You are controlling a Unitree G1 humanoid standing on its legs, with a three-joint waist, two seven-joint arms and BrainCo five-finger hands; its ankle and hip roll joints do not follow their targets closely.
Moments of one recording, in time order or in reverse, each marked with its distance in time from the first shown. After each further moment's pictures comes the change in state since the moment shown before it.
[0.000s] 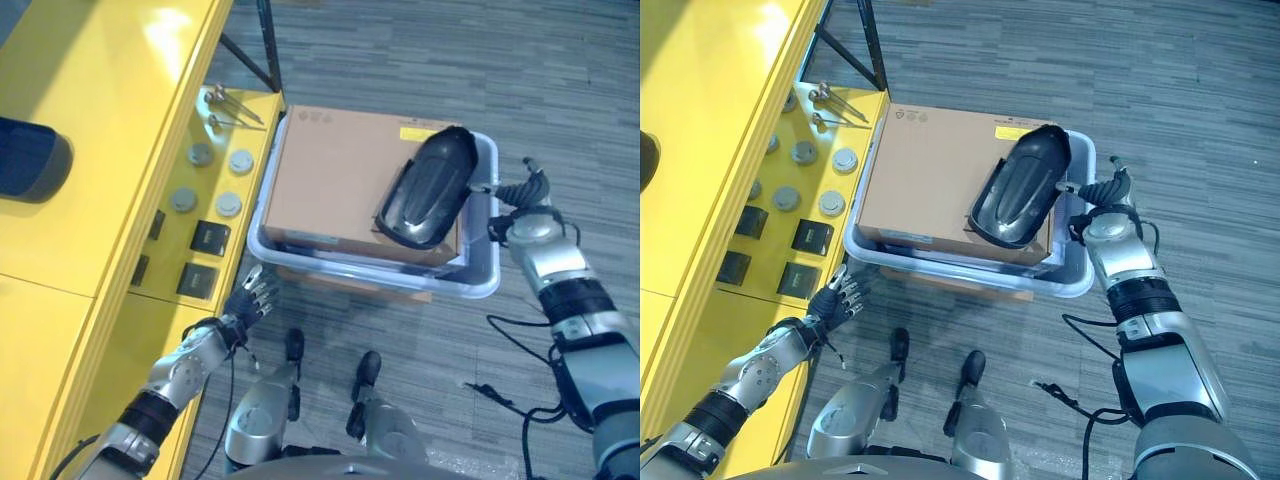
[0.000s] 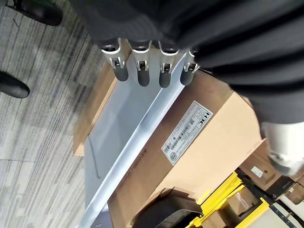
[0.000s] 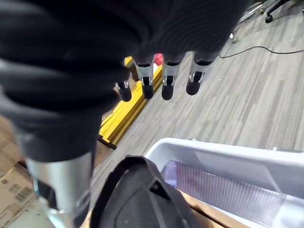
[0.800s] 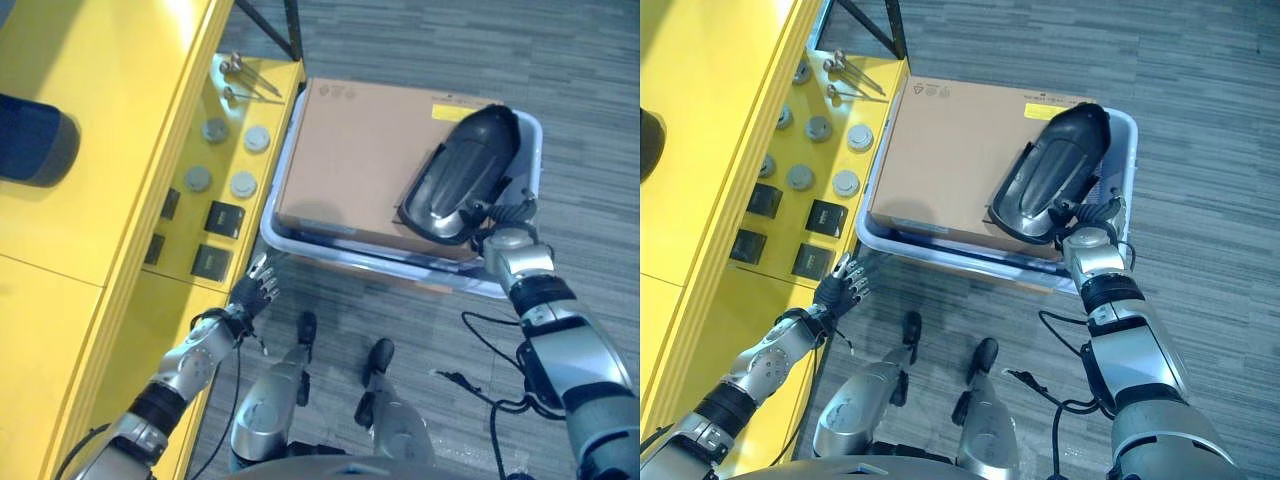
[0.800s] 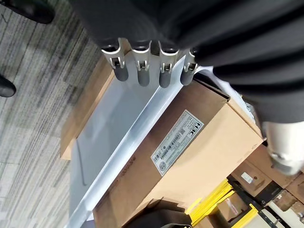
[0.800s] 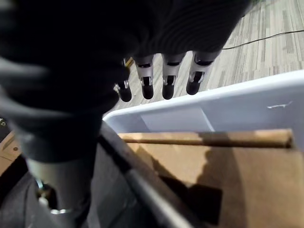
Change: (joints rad) left arm -0.060 -0.028 -0.043 0.028 -0.015 -0.092 -0.044; right arm -0.089 0.110 0.019 0.286 0.110 -0.077 -0.160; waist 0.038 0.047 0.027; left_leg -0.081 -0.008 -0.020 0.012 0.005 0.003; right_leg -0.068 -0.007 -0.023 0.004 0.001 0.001
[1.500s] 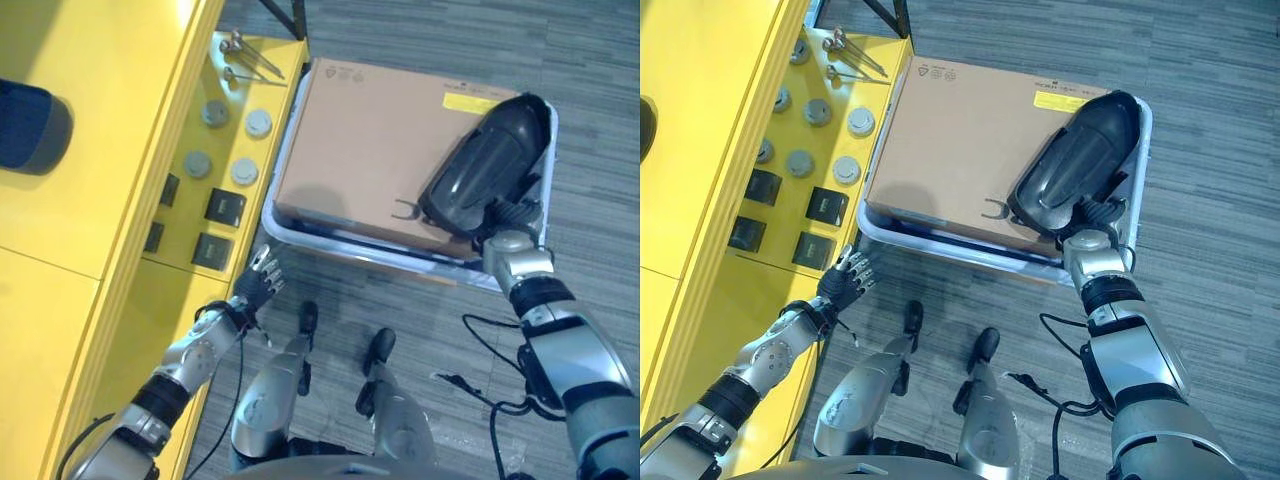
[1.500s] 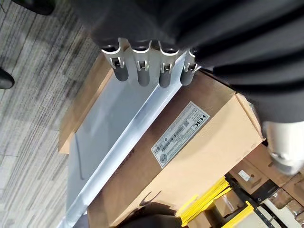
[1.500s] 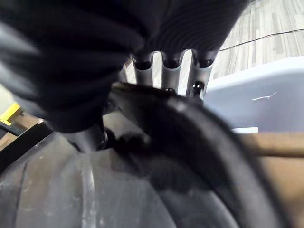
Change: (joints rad) left arm -0.031 -0.001 -0.002 0.002 -0.026 -0.017 -0.025; right arm -0.002 0.000 0.019 0.030 0.065 -0.058 -0.035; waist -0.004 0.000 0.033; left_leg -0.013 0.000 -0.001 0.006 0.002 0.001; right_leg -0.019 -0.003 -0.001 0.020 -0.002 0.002
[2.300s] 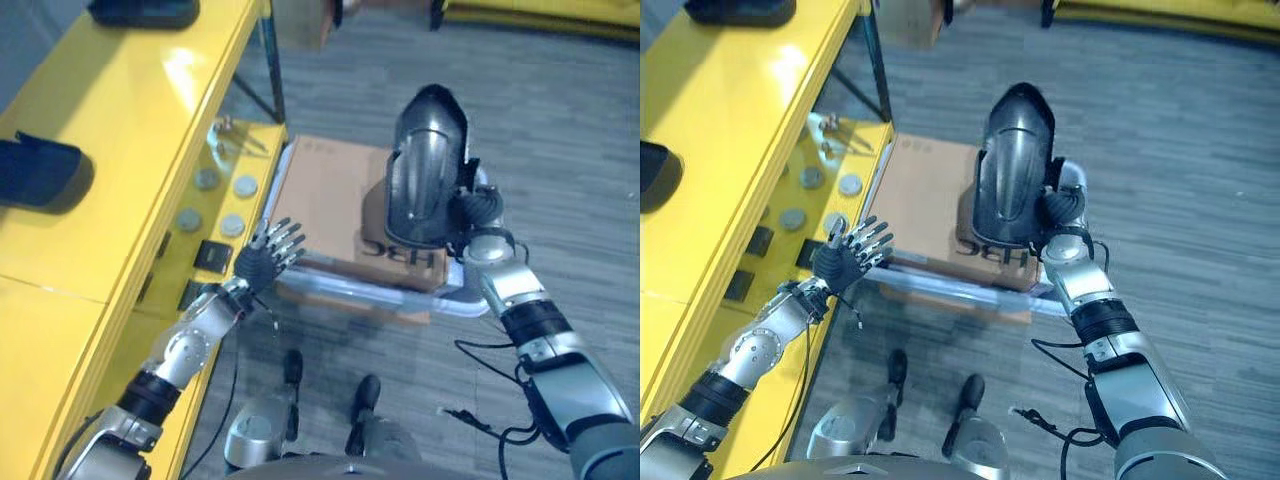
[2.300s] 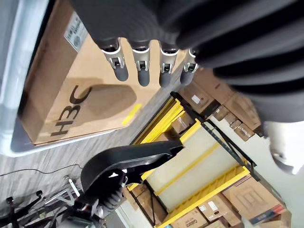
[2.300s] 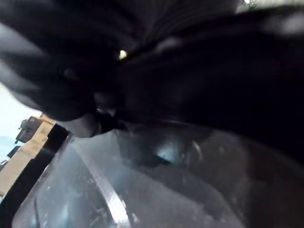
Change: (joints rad) left arm 0.001 0.032 0.087 -0.255 -0.042 0.119 0.001; right arm 0.195 0.011 -0.010 -0.479 -0.160 0.044 0.110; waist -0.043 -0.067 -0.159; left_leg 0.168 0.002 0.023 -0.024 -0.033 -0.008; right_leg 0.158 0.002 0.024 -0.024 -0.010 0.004
